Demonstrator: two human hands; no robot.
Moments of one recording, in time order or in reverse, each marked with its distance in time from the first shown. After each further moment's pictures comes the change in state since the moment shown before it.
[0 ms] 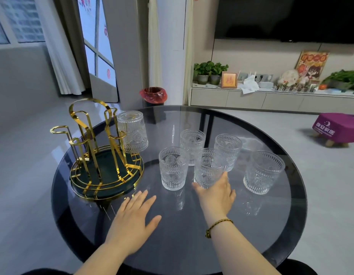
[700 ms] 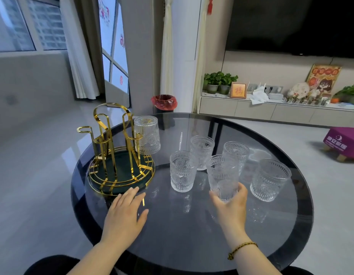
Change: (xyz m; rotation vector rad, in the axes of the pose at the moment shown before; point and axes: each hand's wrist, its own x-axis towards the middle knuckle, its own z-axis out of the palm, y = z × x) left_hand -0.020 -0.017 -0.019 -0.015 0.258 -0.103; right_hand -0.022 0.014 -0.033 0.446 -0.031 -0.090
